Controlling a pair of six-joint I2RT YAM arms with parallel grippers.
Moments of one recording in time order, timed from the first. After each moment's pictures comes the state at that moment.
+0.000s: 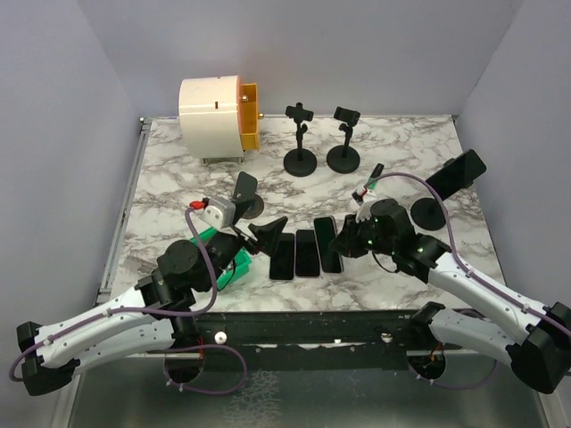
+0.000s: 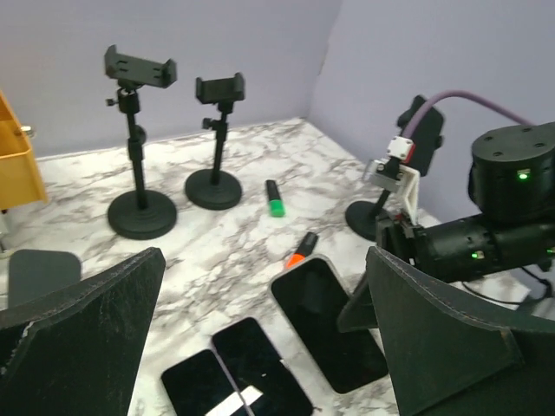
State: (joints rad) left arm -1.11 0.59 0.62 0.18 -0.43 -0.16; right arm 0.68 0.96 0.66 -0.26 -0.20 0.46
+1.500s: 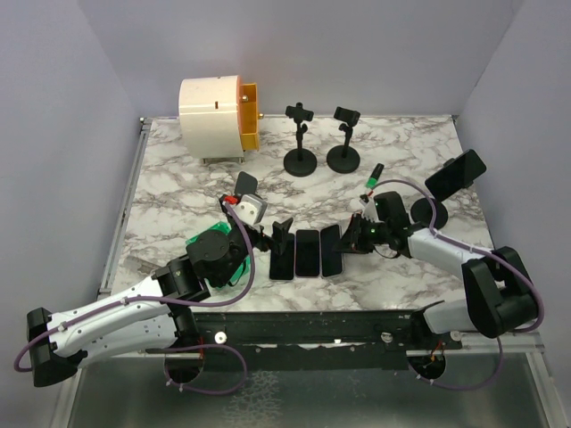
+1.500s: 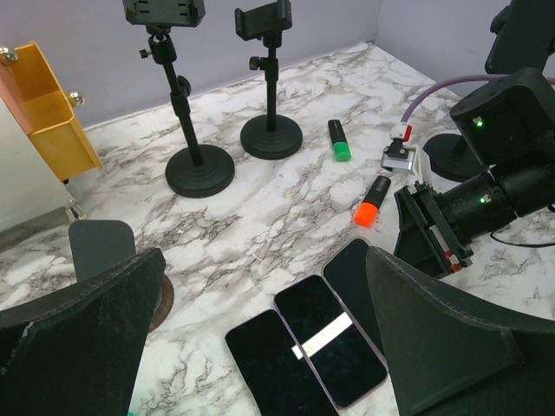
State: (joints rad) left arm -1.11 0.76 0.68 0.08 -0.54 -0.03; right arm 0.37 1.37 0.59 -0.09 -0.53 0.59
